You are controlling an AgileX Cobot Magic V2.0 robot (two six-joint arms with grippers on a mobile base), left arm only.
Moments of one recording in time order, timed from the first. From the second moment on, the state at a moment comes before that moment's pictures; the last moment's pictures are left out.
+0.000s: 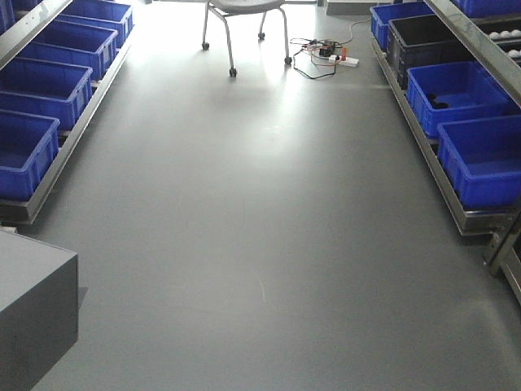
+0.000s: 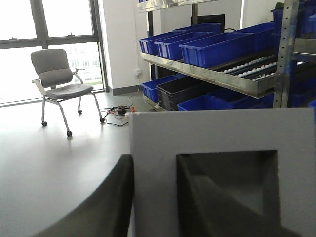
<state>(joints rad) -0.48 0.06 -0.32 0.20 0.36 -0.21</state>
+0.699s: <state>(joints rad) -0.48 0.06 -0.32 0.20 0.36 -0.21</state>
